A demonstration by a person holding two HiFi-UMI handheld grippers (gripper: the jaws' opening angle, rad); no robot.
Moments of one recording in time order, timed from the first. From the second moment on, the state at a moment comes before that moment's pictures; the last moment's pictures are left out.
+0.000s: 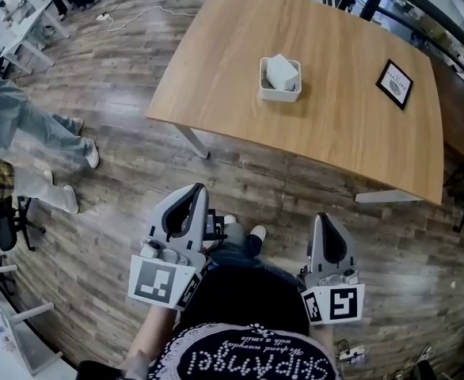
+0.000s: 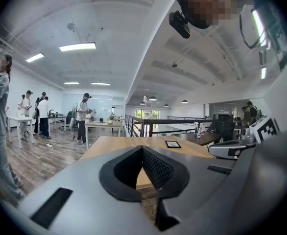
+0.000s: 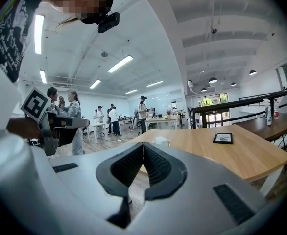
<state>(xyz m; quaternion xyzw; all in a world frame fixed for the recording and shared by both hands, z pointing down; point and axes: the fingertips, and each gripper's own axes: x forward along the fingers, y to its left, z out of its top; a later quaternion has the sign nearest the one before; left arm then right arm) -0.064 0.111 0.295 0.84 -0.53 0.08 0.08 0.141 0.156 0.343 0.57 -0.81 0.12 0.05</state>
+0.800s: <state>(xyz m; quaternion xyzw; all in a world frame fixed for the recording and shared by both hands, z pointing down) -0.033 0.032 0.315 0.89 -0.44 0.09 0.11 0.131 0.078 0.337 0.61 -0.78 0.11 0.05</state>
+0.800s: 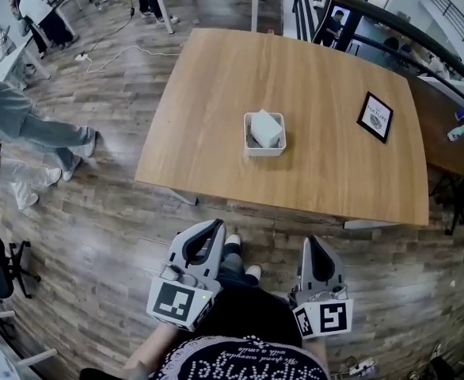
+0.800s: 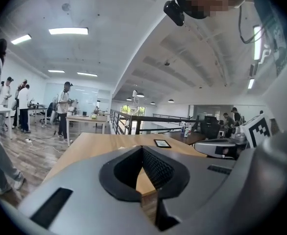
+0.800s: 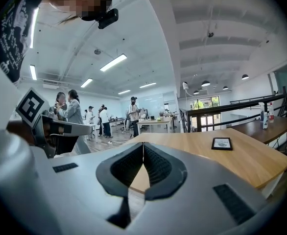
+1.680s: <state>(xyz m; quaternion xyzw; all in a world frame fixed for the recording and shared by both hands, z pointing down) -0.077 -0.055 0.312 0.89 -0.43 0.11 0.12 0.096 0.022 0.329 0.64 -0.75 0.12 0.05</state>
